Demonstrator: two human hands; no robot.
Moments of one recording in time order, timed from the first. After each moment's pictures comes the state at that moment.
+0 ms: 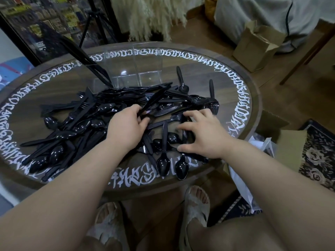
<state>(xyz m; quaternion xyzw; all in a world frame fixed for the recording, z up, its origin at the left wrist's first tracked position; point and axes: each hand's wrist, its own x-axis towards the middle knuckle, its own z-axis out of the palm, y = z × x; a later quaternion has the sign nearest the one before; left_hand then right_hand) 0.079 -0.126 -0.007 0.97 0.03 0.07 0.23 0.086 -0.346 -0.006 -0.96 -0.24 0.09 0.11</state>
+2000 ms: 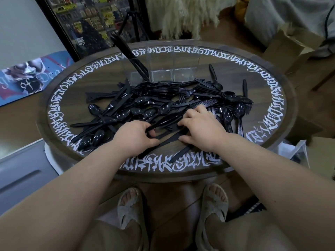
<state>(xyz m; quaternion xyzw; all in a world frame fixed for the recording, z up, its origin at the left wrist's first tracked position) 0.022 -0.061 0.003 0.97 0.08 -0.14 0.19 0.074 -0.260 -0.003 -0.94 -0.33 0.08 0.05</state>
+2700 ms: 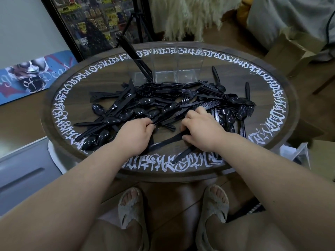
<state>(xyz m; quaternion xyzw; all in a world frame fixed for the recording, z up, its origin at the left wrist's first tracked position) 0.017 -0.057 0.005 0.97 0.07 -0.07 0.24 0.074 -0.252 -0.003 -0.94 -0.33 0.09 0.06</state>
